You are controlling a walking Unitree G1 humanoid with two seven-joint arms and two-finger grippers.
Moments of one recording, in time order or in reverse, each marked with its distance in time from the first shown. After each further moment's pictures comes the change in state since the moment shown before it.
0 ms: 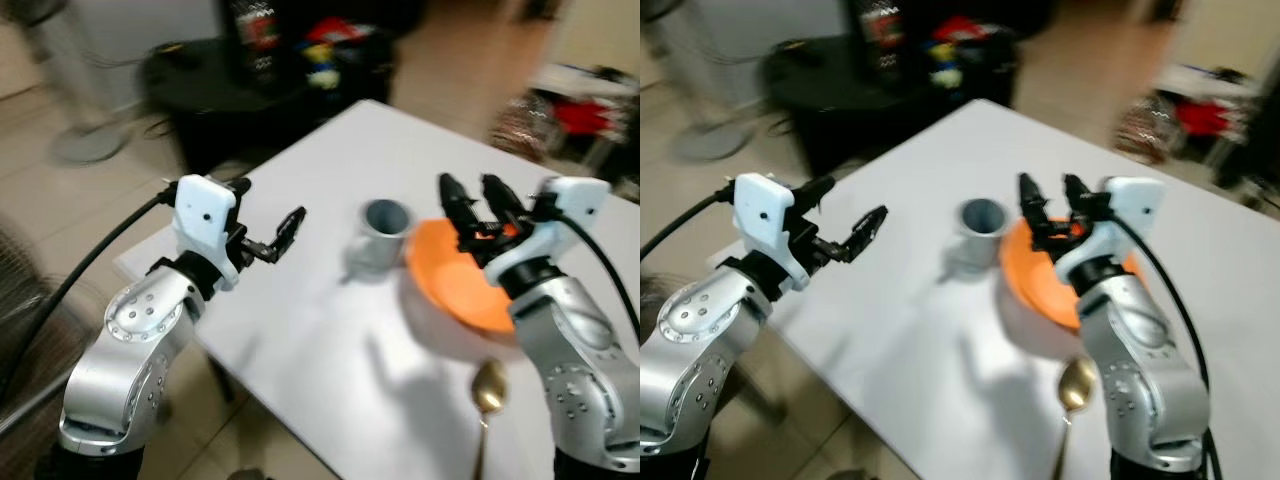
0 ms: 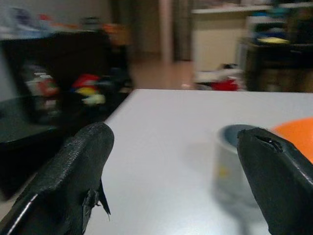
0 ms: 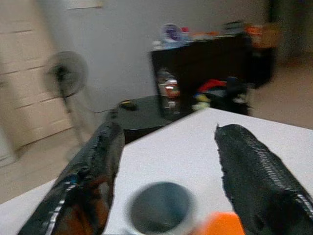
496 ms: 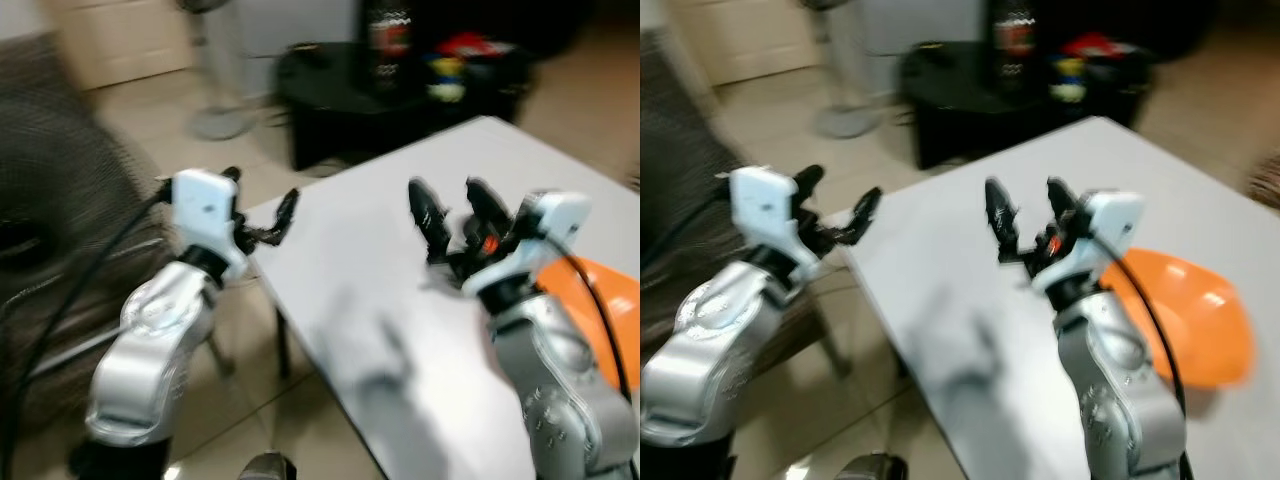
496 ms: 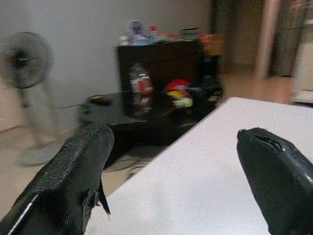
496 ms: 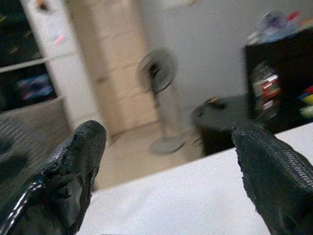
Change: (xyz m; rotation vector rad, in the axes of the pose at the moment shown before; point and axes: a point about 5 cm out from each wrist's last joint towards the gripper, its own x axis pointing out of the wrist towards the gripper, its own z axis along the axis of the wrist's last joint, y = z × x) left arm 0.015 -0.006 -0.002 -0.011 -0.045 0.115; right arm -0.012 0.023 -0.015 0.031 -0.004 0.065
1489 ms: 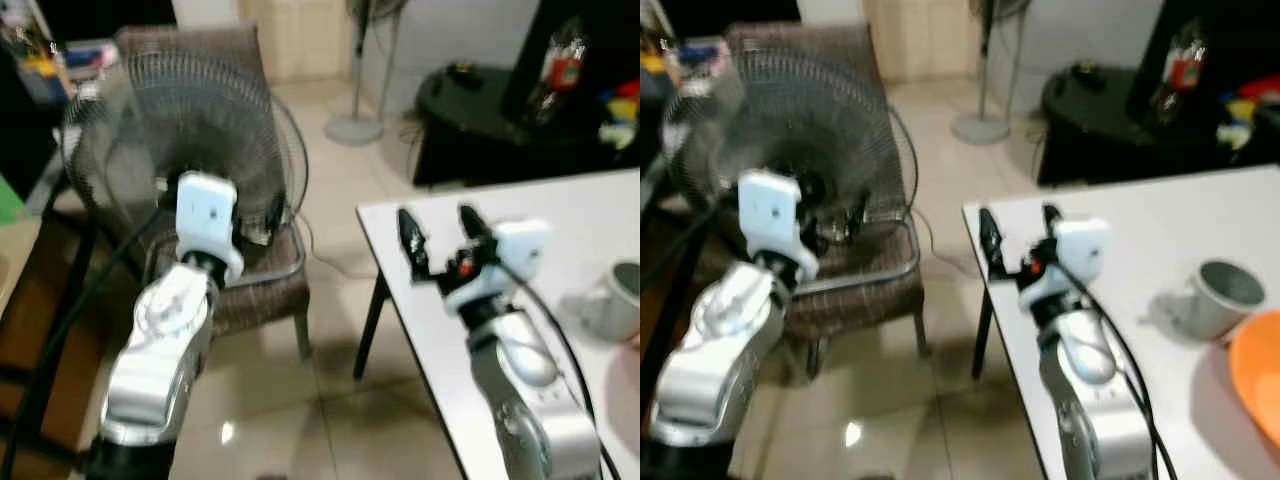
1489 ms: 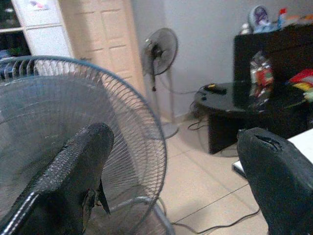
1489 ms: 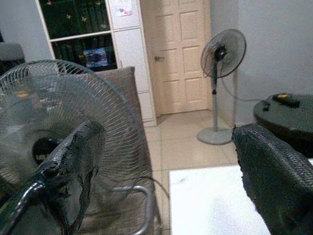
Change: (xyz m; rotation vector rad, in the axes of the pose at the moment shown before) left arm -0.002 0.010 -0.016 0.082 0.031 0.148; right arm -0.001 -0.005 -0.024 -0.129 0.023 -0.117
